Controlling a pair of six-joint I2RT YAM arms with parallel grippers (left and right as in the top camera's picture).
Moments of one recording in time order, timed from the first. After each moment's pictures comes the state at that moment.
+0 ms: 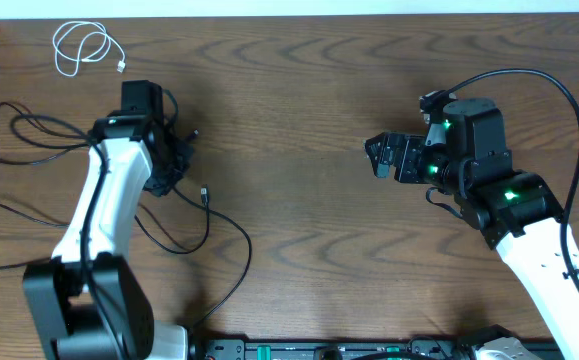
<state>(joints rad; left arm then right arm) 0.07 1.63 1.22 -0.94 -0.01 -0.89 0.33 1.23 1.08 -0.63 -0.20 0.46</state>
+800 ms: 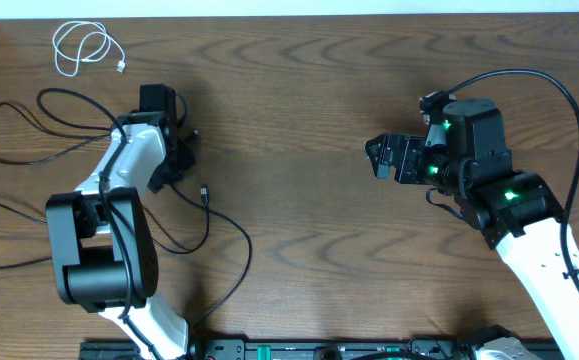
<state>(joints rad) 0.07 1.88 1.22 -0.76 -0.22 -0.66 0.33 1.23 1.08 -0.64 -0.20 0.46</state>
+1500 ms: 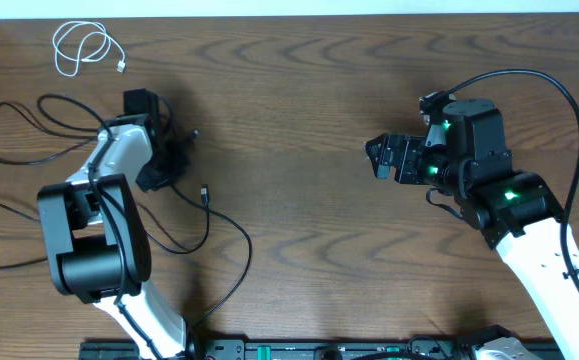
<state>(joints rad) 0.16 1.94 1.22 -0.72 -0.06 -0.47 0.33 1.23 1.08 -0.64 -0.20 0.46</state>
